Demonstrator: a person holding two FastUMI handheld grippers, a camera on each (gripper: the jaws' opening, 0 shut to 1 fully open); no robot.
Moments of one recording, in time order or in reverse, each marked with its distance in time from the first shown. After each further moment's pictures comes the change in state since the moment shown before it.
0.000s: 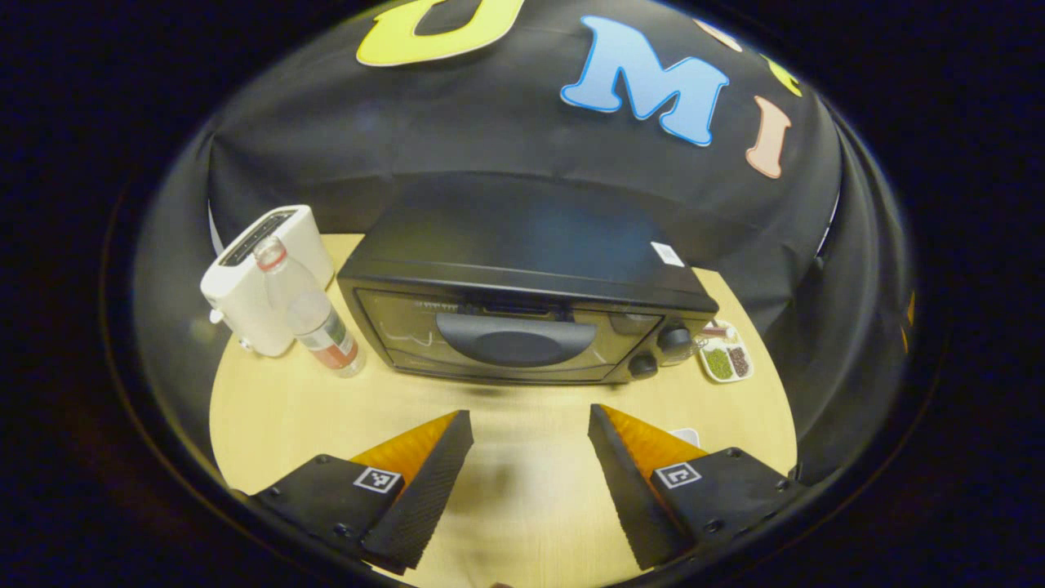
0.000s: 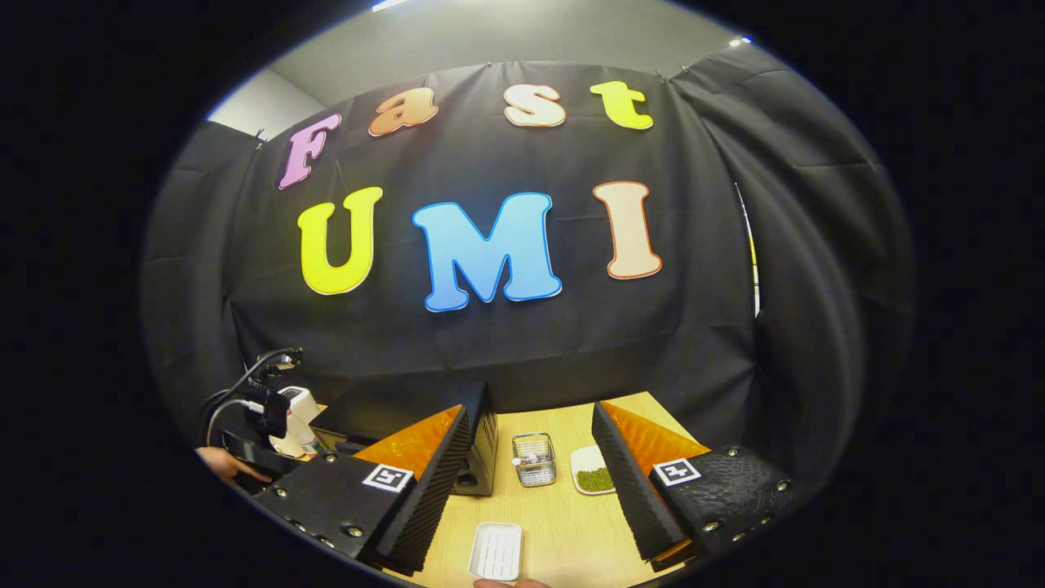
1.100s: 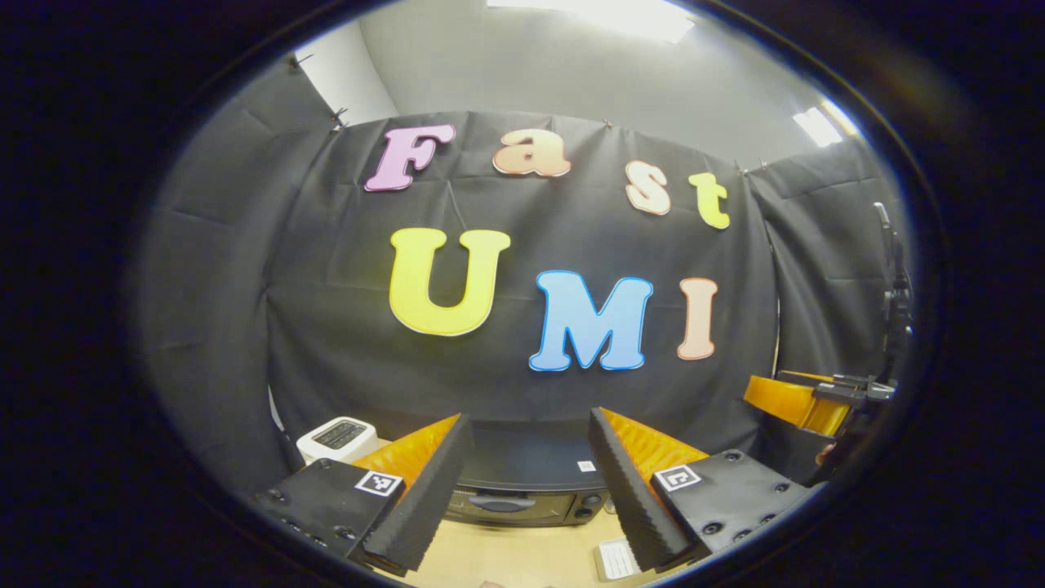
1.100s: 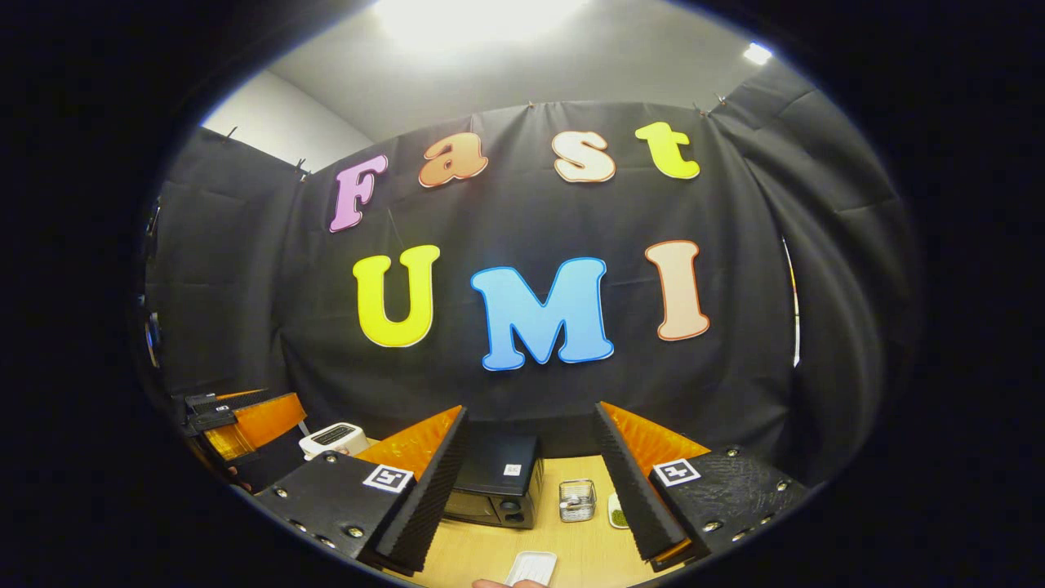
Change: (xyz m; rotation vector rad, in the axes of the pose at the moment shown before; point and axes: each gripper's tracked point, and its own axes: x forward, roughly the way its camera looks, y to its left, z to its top) left arm -0.278 -0.038 0.141 0.068 -0.787 0.038; right arm -0.033 0.056 0.100 -0.017 -0.155 0.146
